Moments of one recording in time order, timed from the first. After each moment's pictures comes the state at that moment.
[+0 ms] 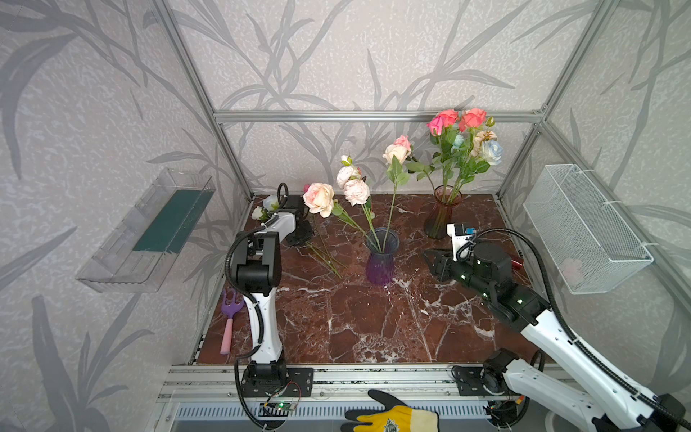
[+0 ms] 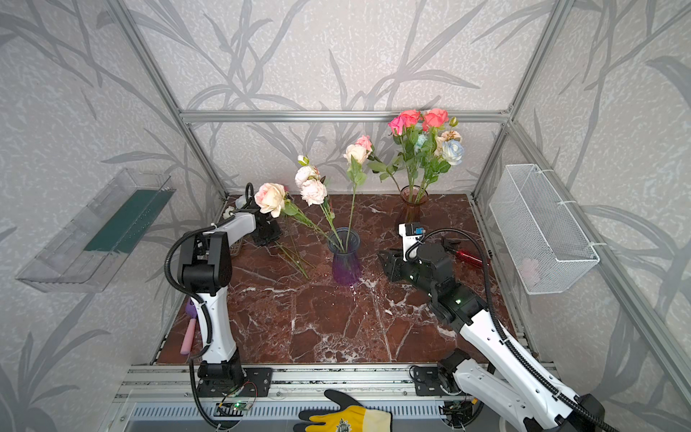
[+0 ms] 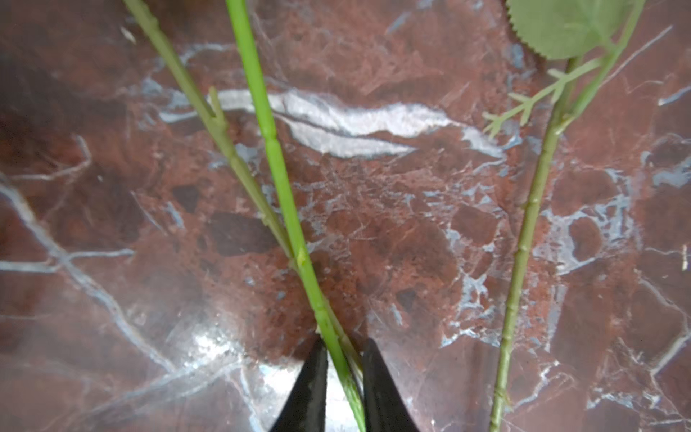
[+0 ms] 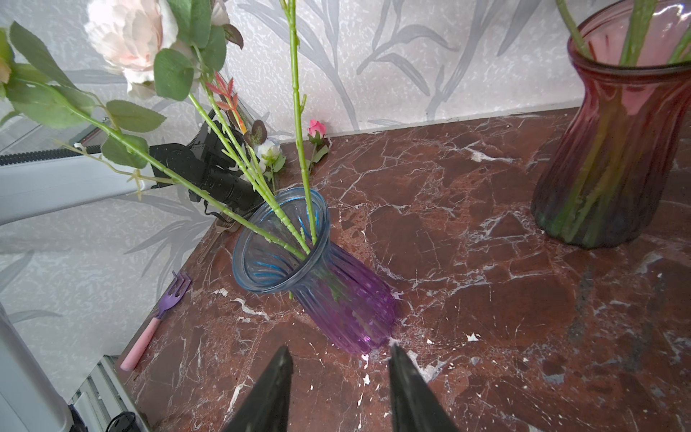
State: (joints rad) left arm -0.01 2.16 1.59 -0.62 -0.04 -0.53; right arm 0.55 0.86 0.79 -0.28 -0.09 0.46
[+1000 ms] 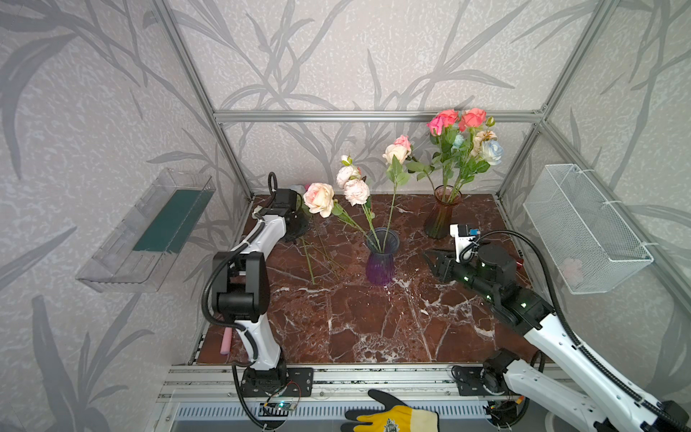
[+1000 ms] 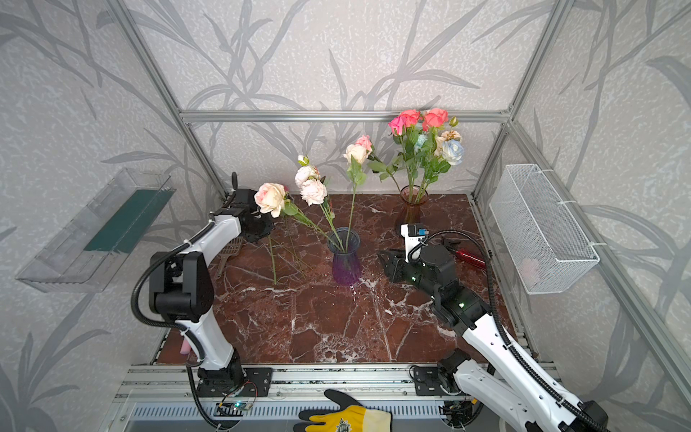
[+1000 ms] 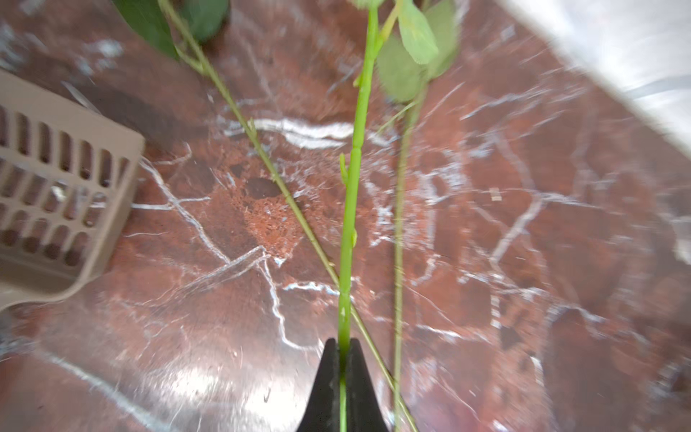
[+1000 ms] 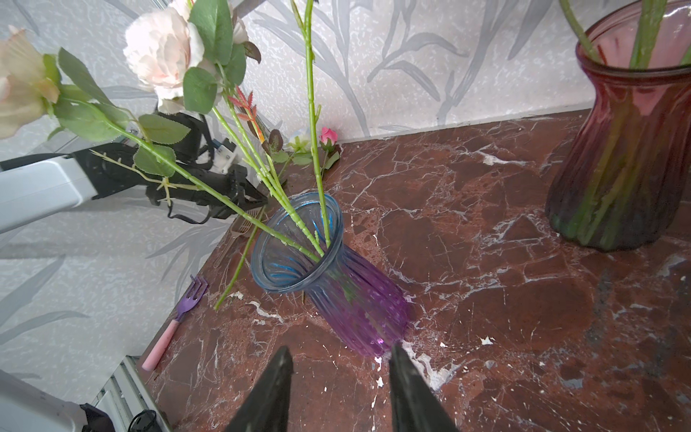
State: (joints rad) left arm -0.01 1.79 1.41 -0.61 0.02 -0.49; right arm 0.55 0.82 0.78 -0.27 -0.12 0.49
